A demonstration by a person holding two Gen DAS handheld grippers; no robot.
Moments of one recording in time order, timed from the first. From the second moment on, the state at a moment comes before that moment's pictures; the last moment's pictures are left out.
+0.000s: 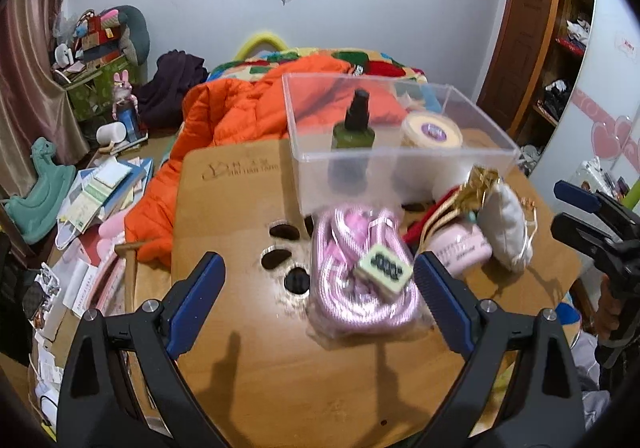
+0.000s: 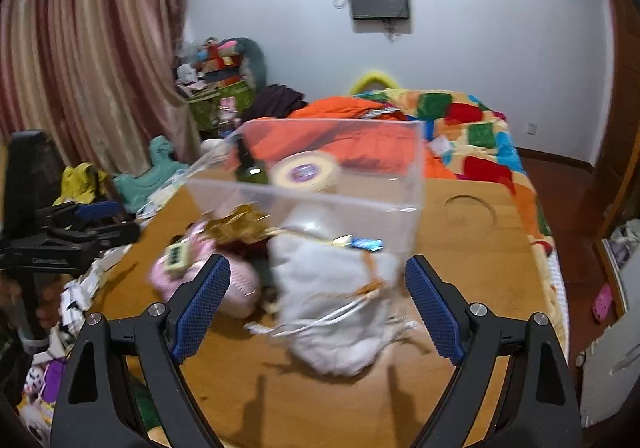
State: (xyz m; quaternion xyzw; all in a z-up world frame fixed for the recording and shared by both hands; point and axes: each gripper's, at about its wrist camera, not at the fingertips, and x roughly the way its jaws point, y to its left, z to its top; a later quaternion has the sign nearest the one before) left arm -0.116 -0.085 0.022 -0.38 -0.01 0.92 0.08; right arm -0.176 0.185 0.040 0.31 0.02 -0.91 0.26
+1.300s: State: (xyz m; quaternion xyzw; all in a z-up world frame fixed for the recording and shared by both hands) left arm -0.116 -0.057 0.002 -0.36 0.01 0.92 0.16; right arm -0.167 0.147 0.011 0.34 0.04 -0.89 0.31
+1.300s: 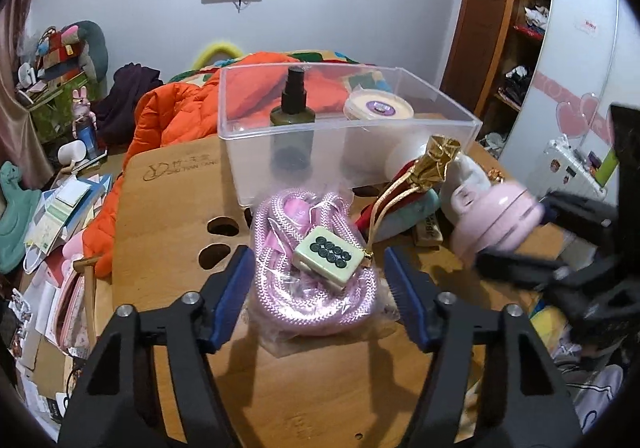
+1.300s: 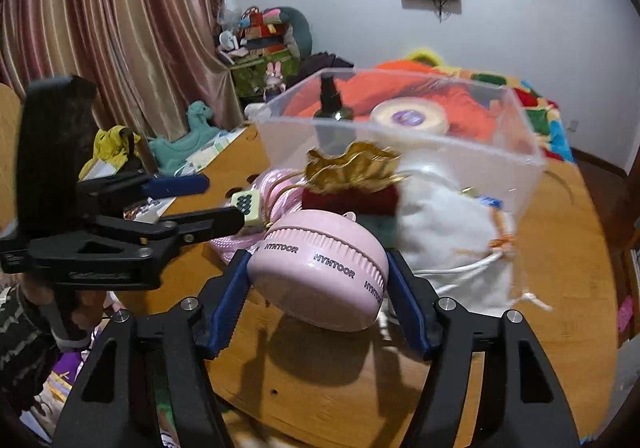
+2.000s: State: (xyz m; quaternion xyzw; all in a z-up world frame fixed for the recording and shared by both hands) left arm -0.124 -0.054 0.000 -0.36 0.00 0.92 0.14; right arm -0.199 0.216 0.033 0.34 -0.02 -0.90 0.26
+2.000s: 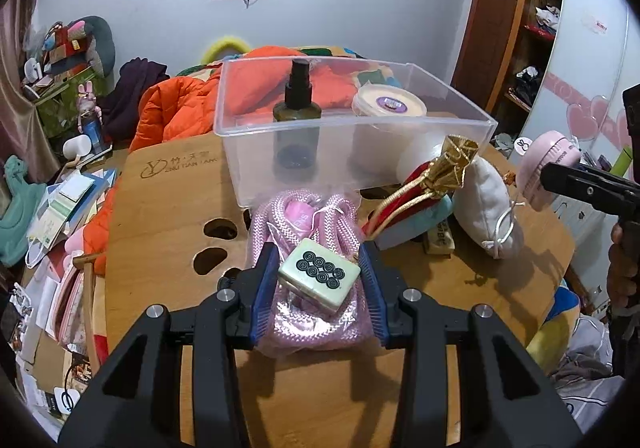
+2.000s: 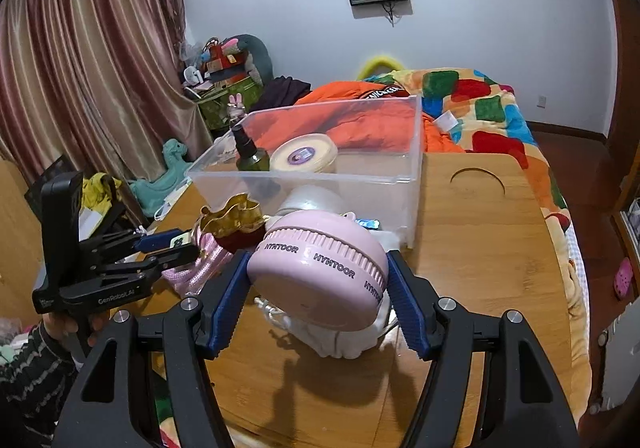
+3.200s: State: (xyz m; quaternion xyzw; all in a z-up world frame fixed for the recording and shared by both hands) left arm -0.175 -0.047 0.059 -0.31 -0.01 0.94 0.14; right arm -0.265 0.217 0.066 0.30 -0.02 -0.91 0.28
